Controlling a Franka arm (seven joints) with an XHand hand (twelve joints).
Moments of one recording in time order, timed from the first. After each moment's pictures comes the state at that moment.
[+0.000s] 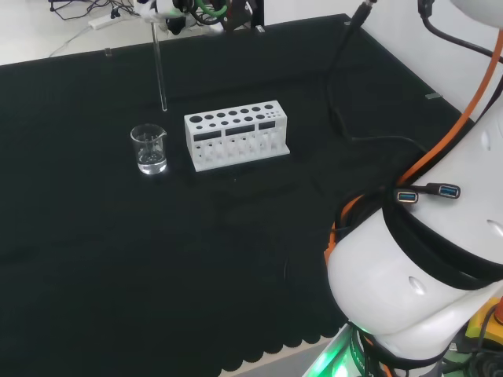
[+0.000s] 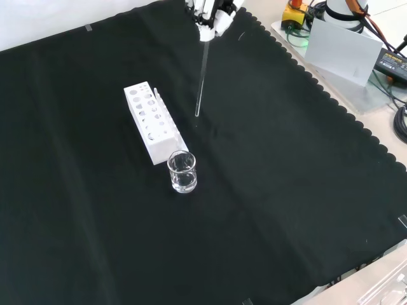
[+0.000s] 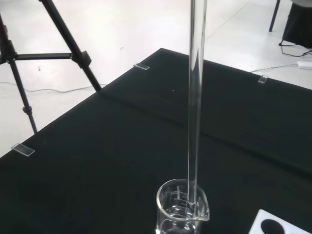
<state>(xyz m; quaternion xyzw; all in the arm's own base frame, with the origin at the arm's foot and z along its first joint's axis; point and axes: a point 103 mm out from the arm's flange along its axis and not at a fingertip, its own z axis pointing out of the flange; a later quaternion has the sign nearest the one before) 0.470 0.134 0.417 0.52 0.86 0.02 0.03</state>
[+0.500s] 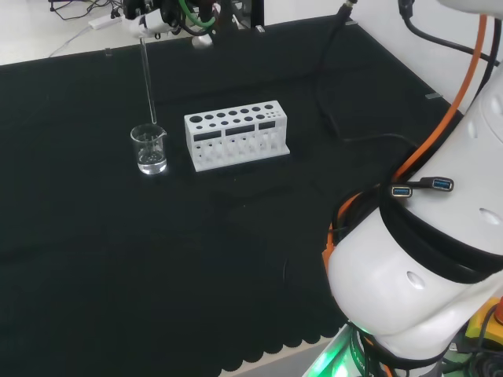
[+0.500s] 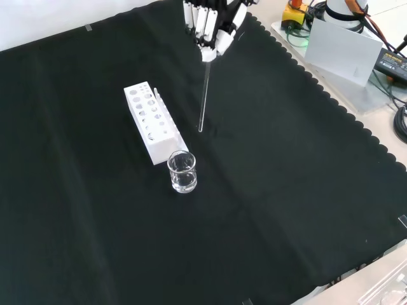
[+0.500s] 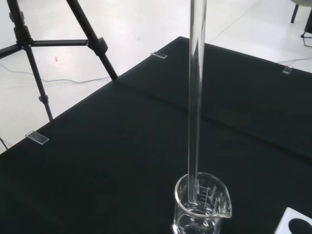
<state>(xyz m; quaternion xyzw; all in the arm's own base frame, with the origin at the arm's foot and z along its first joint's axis) 0.484 0.152 0.391 0.50 0.87 0.02 0.02</state>
